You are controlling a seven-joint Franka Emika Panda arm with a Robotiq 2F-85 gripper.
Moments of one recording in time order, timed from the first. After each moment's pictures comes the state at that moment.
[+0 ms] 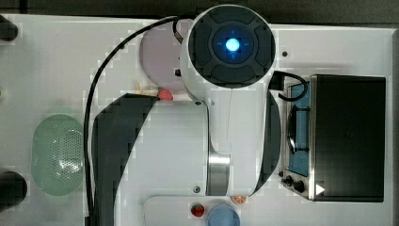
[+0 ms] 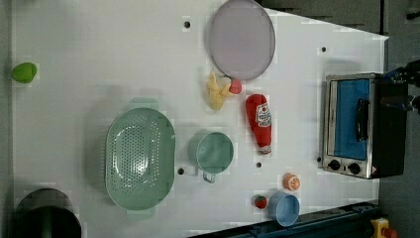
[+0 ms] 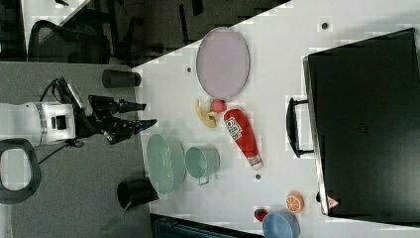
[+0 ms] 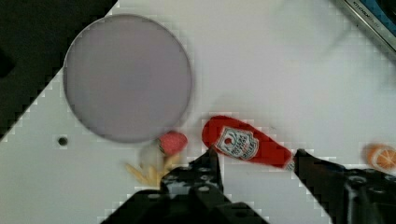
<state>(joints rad) -0.02 -0.02 0.02 -1.78 0.02 0.19 0.06</state>
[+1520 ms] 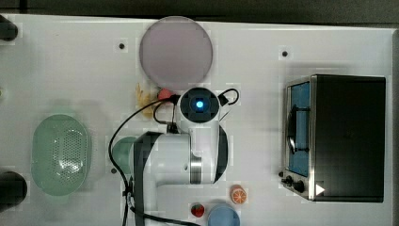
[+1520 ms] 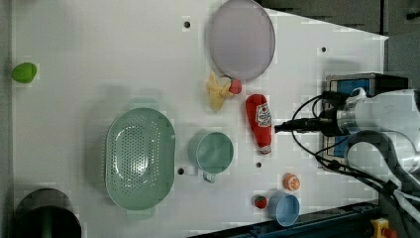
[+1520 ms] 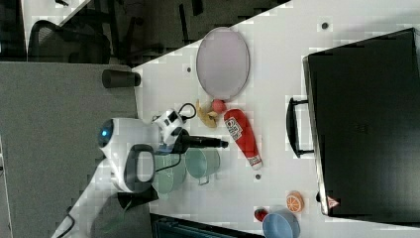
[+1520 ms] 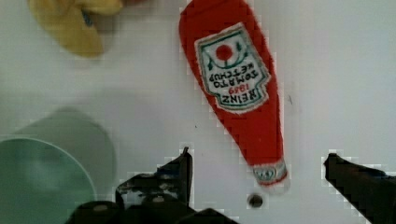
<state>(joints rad) -0.11 0.12 0.16 -2.33 0.03 0.70 -0.74</state>
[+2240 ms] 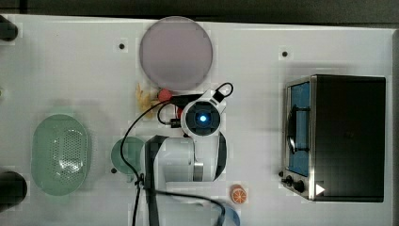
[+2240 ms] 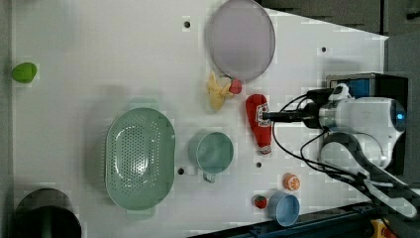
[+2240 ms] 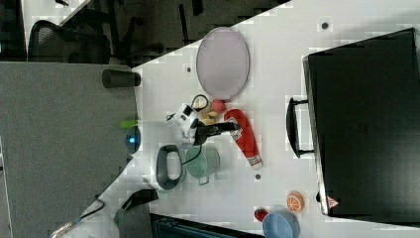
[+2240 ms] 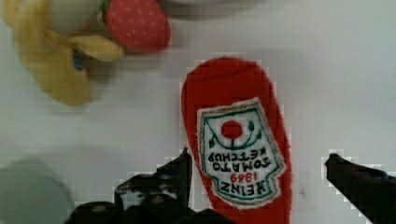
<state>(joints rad) -0.11 0.28 0.15 -2.38 0.03 1.07 -0.89</state>
